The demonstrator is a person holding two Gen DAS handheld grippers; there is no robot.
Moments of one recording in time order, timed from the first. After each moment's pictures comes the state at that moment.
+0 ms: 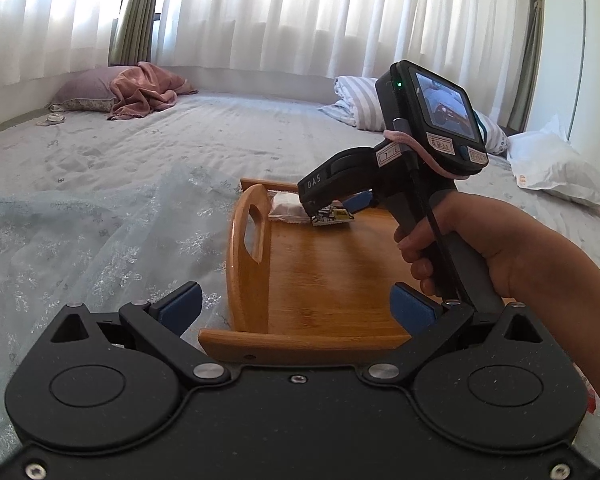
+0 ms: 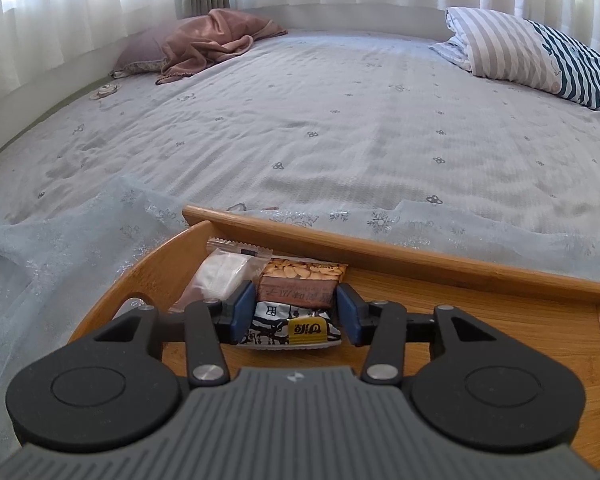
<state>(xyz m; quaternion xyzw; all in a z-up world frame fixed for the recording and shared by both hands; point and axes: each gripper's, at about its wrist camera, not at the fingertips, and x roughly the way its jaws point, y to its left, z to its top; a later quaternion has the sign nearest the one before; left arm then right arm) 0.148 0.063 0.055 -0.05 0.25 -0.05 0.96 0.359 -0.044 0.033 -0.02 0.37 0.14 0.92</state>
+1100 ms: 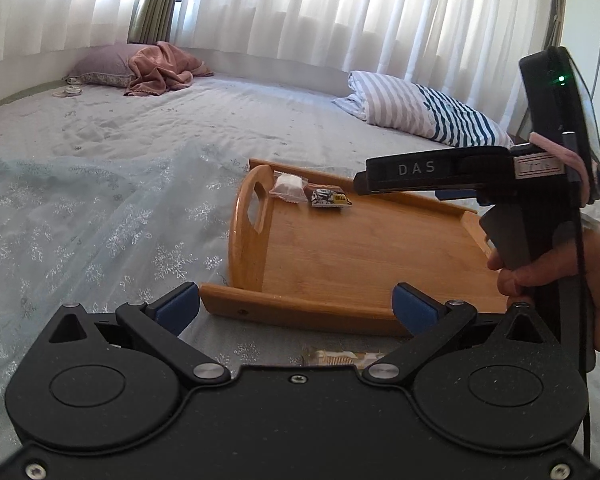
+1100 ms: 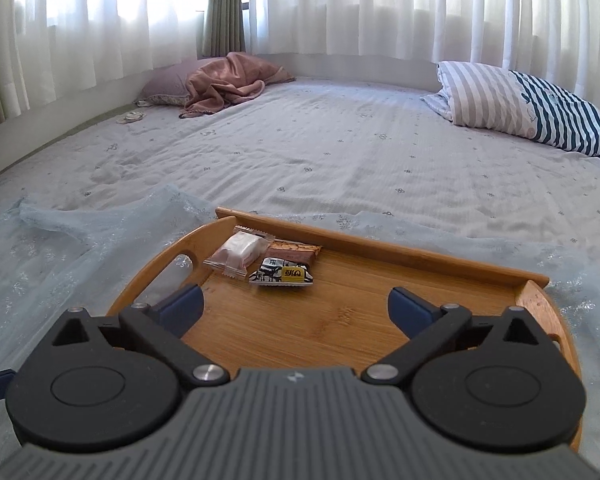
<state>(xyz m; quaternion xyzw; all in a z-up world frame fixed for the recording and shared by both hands) 0.123 0.064 0.056 -0.09 0.27 -0.04 0.96 0.248 -0.085 0.079 -0.05 0.30 0.15 0.94</state>
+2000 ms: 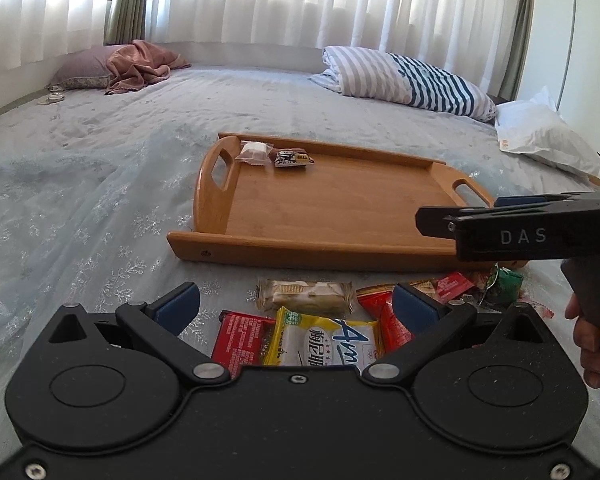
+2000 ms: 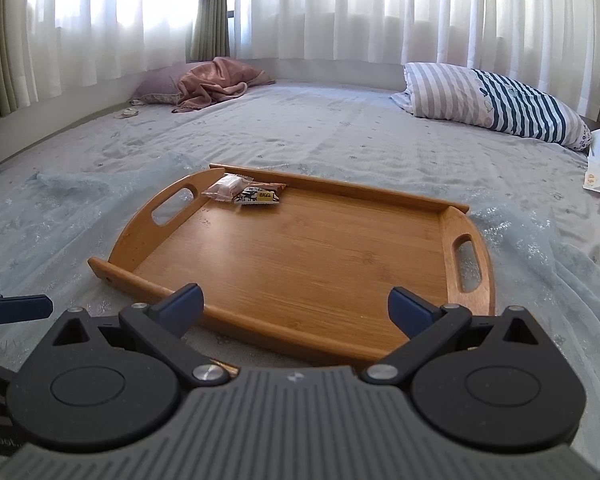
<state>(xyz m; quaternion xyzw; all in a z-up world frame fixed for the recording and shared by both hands) 0.077 0.025 0.052 -0.04 0.30 -0.05 0.95 0.125 -0.143 0.073 -0.05 0.29 0.12 0.95</state>
